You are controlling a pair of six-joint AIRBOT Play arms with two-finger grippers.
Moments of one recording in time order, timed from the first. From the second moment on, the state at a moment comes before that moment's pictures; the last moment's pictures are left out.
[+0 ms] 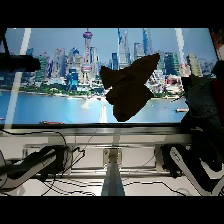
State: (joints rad) left arm 0.19 -1.10 1.22 1.13 -1.09 -1.15; right arm -0.28 -0.85 1.27 -1.50 1.38 1.58
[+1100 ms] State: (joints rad) left arm -0.32 -1.79 1.22 0.54 -0.74 -1.15; right arm -0.28 -0.87 0.99 -1.34 1.18 1.39
